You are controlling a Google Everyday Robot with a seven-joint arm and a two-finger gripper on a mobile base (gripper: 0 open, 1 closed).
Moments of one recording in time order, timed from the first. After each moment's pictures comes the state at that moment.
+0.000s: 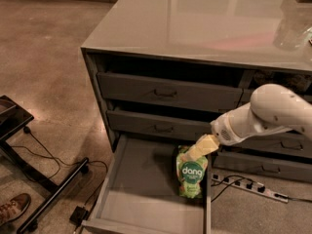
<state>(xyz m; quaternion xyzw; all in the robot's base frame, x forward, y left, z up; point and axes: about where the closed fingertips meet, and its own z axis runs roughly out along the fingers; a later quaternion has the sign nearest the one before) 0.524 -0.148 0.661 -0.40 0.87 0.21 0.22</state>
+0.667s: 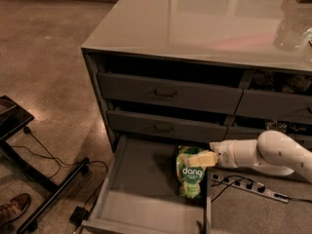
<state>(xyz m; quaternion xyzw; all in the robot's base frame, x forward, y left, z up) 0.541 -0.156 0.556 -0.25 0.86 0.34 0.30</state>
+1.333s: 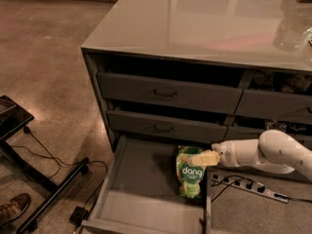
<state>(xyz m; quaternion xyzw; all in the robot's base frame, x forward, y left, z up) 0.546 -0.167 0.540 -0.23 0.86 0.35 0.29</state>
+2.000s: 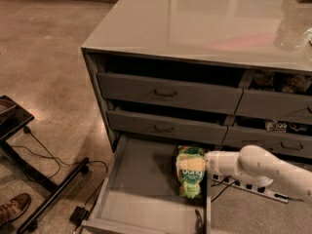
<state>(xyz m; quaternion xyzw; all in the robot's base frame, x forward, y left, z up) 0.564 -0.149 0.466 -0.15 0.88 0.33 0.30</state>
